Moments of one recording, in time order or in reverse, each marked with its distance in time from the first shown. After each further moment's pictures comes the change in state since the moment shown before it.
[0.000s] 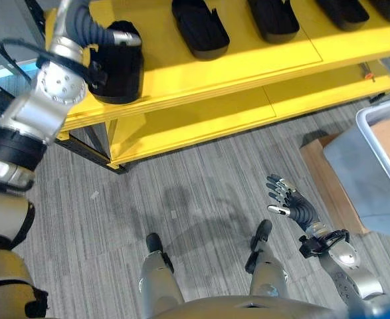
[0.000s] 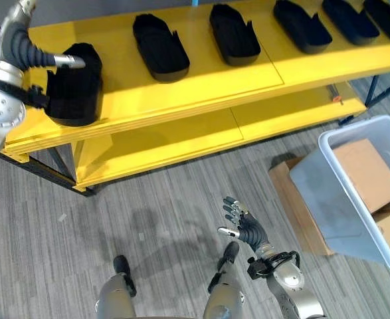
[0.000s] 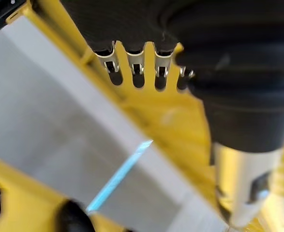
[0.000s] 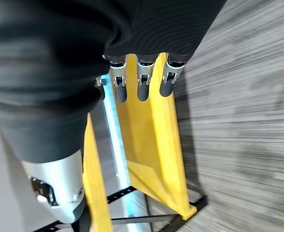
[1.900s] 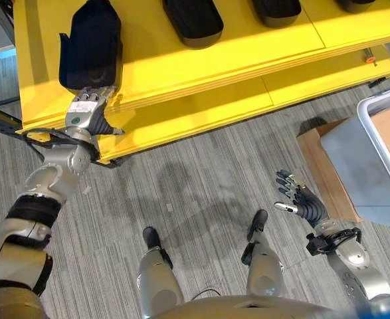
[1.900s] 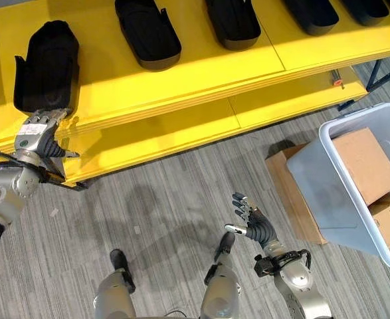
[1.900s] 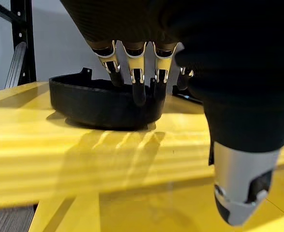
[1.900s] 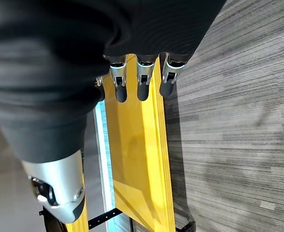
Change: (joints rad) left arm -0.044 -0.151 -0.067 0.519 0.502 0.119 -0.062; right arm 0.018 -0.045 -0.056 -0.047 -0.039 0.012 -0.008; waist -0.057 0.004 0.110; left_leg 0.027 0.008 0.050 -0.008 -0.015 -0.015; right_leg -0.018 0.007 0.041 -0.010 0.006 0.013
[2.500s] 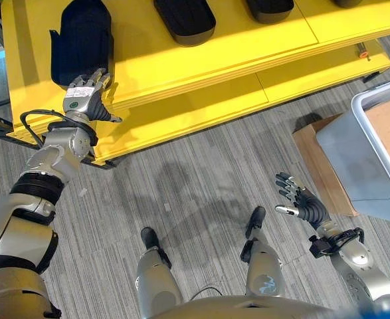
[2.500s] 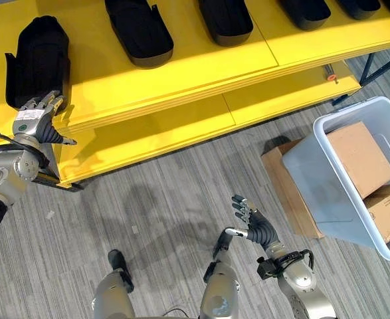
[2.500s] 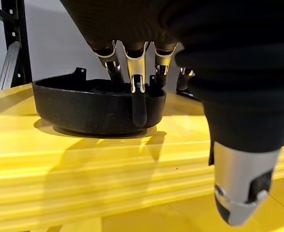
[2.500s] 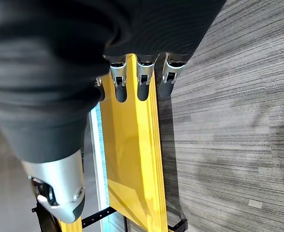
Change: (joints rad) left arm -0.172 0.006 -0.149 0.153 -0.064 0.019 -0.001; right arm 0.007 -0.011 0.000 -0.001 0.002 0.002 0.027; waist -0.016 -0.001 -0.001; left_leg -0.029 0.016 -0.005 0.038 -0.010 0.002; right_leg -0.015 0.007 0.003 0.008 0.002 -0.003
